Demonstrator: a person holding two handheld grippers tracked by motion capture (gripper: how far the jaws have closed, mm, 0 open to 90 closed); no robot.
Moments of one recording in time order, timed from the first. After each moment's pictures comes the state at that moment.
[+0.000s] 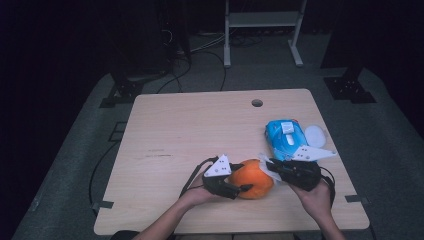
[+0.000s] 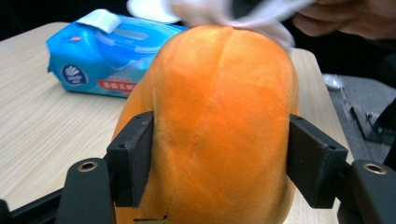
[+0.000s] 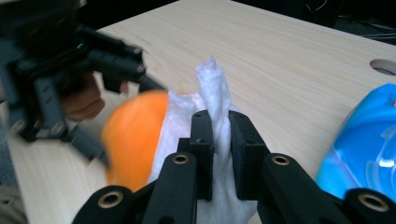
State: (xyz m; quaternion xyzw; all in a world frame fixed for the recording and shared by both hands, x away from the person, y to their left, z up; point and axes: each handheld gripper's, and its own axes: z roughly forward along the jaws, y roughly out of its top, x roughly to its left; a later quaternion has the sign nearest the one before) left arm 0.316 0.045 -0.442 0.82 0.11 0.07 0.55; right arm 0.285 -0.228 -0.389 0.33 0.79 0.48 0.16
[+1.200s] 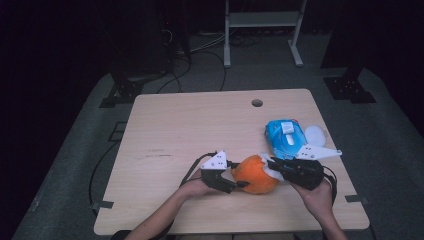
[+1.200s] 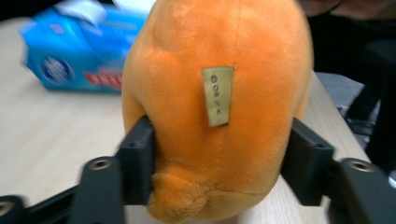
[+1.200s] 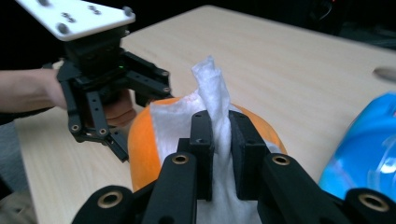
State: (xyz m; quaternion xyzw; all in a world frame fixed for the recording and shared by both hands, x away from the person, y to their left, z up) left arm 0.344 0.054 -0.454 0.82 0.06 0.04 0.56; right arm 0.286 -0.233 -0.385 0.33 0.78 0.51 0.15
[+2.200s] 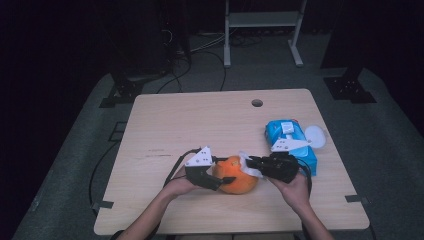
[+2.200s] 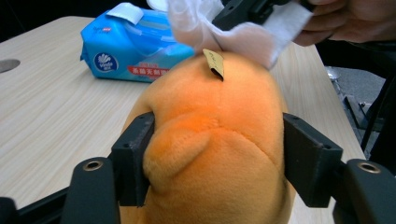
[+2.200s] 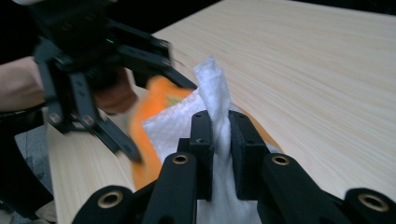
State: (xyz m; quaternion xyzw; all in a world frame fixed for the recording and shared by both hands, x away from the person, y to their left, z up) left arm 0.337 0.087 -0.433 0.83 0.09 0.06 0.54; right arm 0.315 -0.185 -0.395 0.32 0.79 0.51 0.07
